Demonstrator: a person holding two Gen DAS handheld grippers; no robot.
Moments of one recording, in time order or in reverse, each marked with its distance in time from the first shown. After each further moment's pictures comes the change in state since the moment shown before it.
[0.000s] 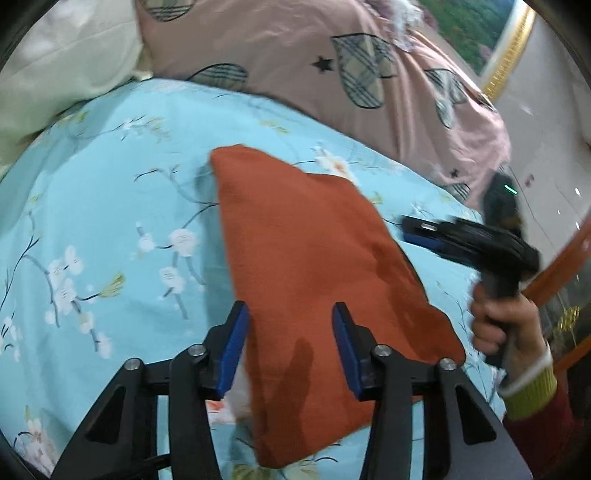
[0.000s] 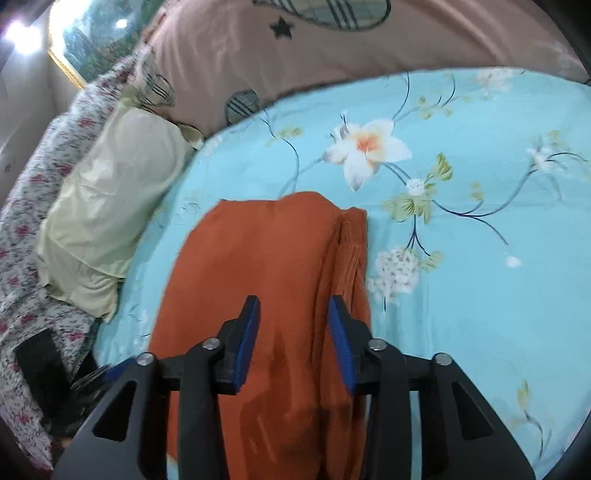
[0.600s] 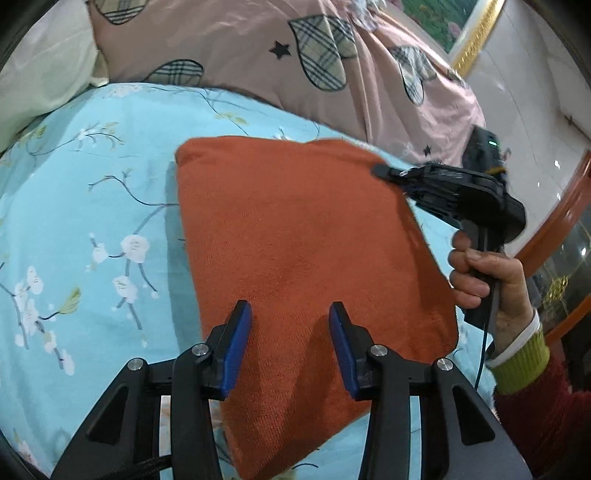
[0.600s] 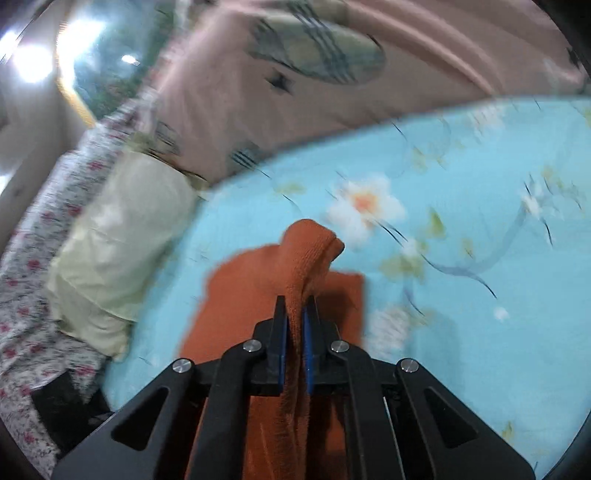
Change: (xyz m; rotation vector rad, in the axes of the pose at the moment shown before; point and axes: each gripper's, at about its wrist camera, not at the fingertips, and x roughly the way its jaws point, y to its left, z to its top) left arm 0.022 -0.024 0.002 0.086 0.057 -0.066; right arm -0.018 -0.014 0.014 0.051 -0.147 0.022
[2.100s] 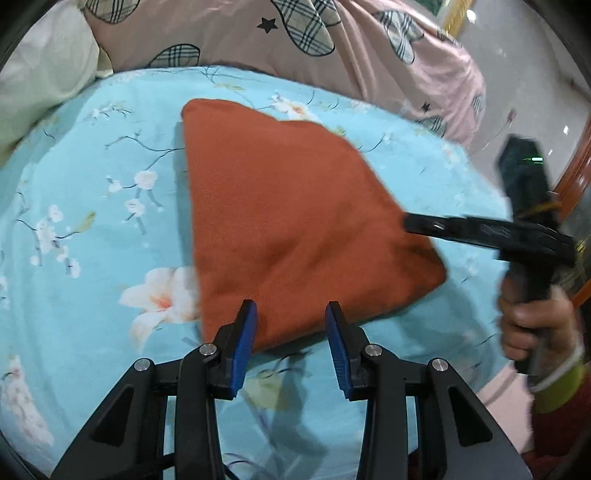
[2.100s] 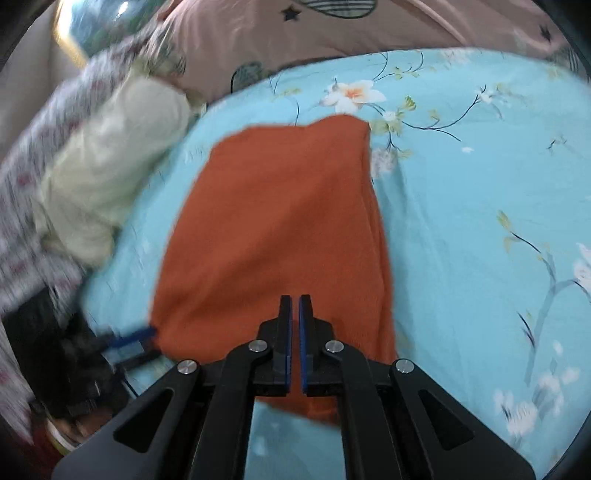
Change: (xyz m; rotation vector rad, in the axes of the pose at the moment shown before) left arm -0.021 -0.027 -0.067 0.079 0.079 0.100; right arm -0.062 0.039 -0.138 -0.126 0.160 -0.141
